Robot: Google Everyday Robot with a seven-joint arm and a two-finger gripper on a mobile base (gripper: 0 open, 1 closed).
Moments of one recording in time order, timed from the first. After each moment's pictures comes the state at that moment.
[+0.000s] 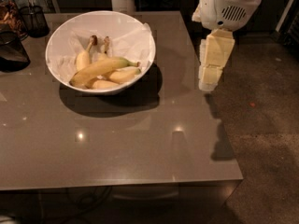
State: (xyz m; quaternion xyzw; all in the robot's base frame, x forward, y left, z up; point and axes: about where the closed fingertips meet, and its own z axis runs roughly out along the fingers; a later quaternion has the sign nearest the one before) arm 0.512 -0.116 0.988 -0.68 0.72 -0.03 0.15
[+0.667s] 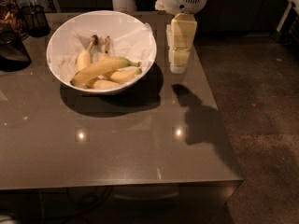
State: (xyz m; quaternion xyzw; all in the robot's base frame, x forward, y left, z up) arm 0.552 -0.052 0.999 -0.74 0.65 -0.03 0.15
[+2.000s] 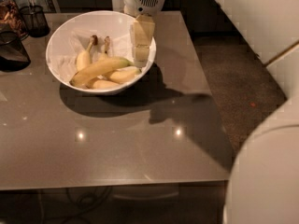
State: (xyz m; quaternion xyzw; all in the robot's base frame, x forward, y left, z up) arm 0.603 0.026 0.976 -0.76 0.63 0.01 0.16
